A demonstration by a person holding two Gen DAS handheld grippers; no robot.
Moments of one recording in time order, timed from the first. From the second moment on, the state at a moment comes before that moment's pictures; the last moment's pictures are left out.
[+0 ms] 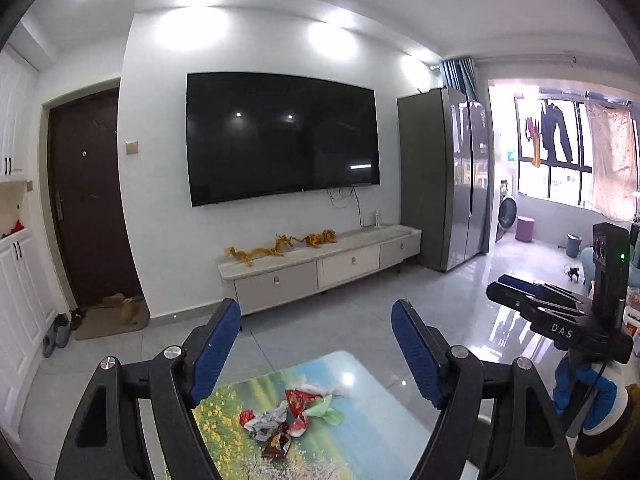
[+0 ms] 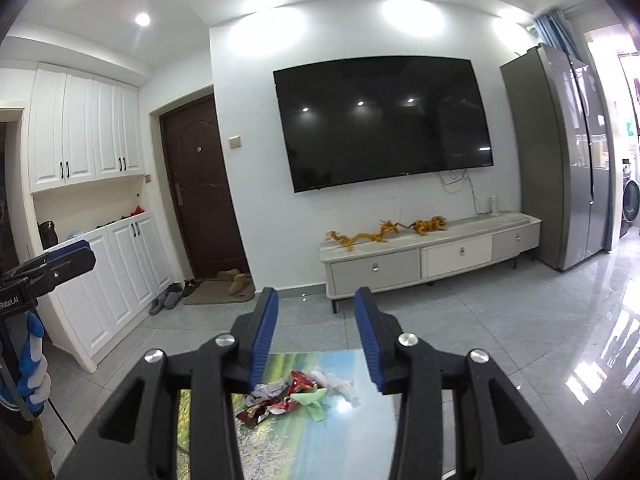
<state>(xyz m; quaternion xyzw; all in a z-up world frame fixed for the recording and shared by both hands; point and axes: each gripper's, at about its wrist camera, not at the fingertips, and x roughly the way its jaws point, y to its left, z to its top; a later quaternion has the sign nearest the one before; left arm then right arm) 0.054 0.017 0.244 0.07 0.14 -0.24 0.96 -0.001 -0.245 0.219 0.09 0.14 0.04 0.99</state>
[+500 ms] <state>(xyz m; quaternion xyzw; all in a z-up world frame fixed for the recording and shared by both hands) 0.184 0.052 0.072 0.08 0.27 -0.15 0.95 0.128 -0.230 0.084 0.11 0.26 0.08 0.96</state>
